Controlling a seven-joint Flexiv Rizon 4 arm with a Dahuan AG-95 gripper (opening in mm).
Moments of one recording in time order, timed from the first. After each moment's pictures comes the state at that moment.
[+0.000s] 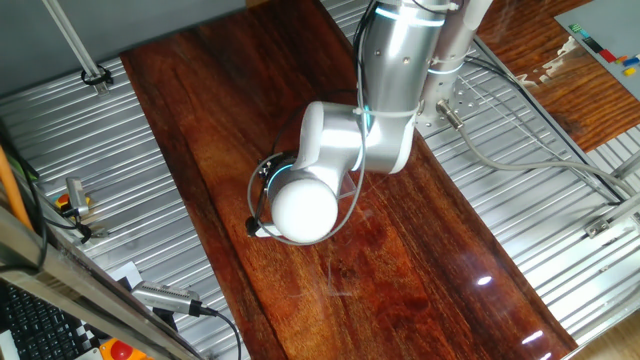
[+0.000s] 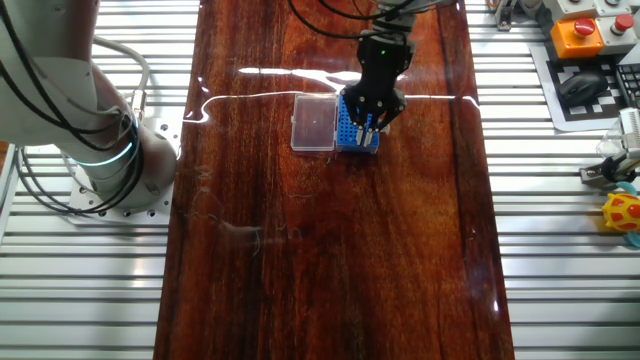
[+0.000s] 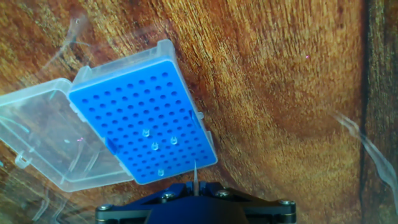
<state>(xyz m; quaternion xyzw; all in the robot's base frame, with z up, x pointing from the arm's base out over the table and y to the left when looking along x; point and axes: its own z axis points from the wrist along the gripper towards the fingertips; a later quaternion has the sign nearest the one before) 0.439 0.041 0.052 0.52 -0.78 0.23 0.27</state>
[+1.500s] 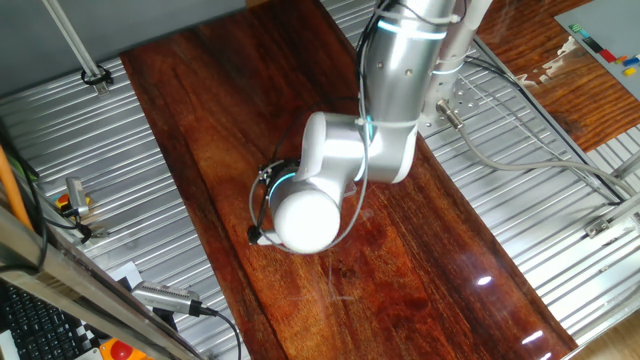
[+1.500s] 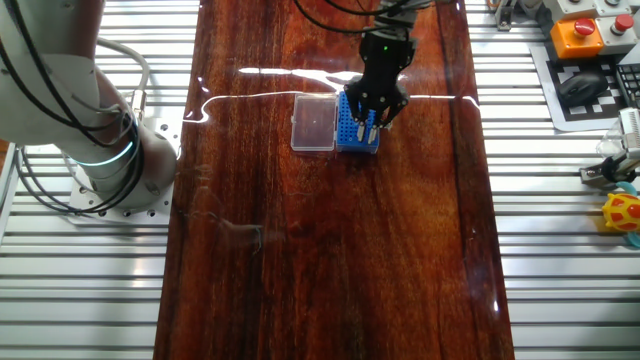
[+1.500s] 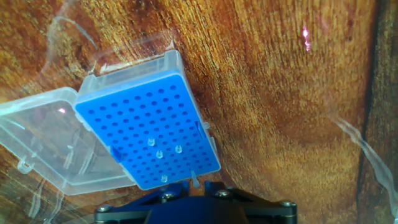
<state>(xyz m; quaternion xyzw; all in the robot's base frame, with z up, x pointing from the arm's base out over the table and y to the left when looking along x) 0.446 0.047 0.054 0.53 -0.78 0.23 0.26</state>
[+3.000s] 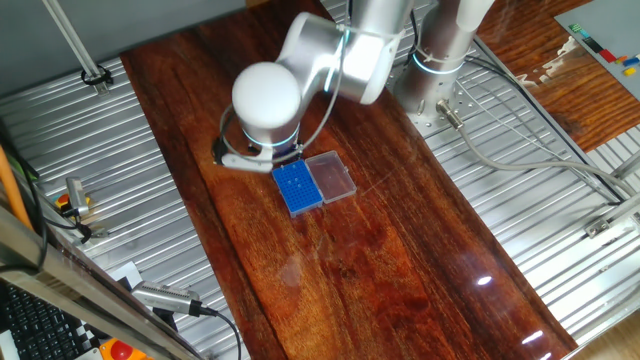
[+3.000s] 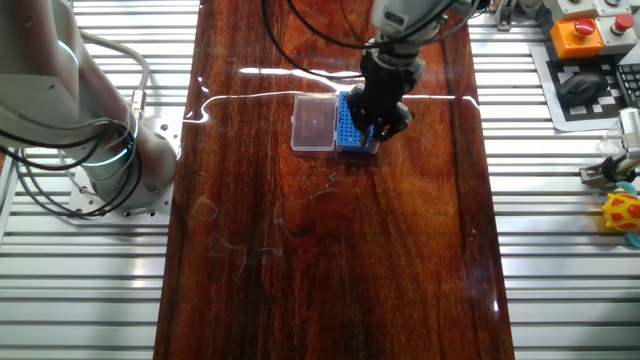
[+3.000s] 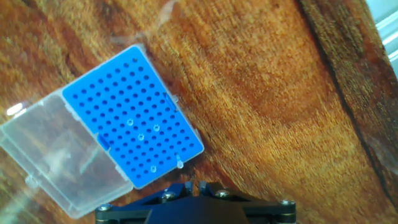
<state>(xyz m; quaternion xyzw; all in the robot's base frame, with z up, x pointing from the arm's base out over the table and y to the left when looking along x) 0.449 0.028 0.067 0.46 -0.88 0.10 0.12</state>
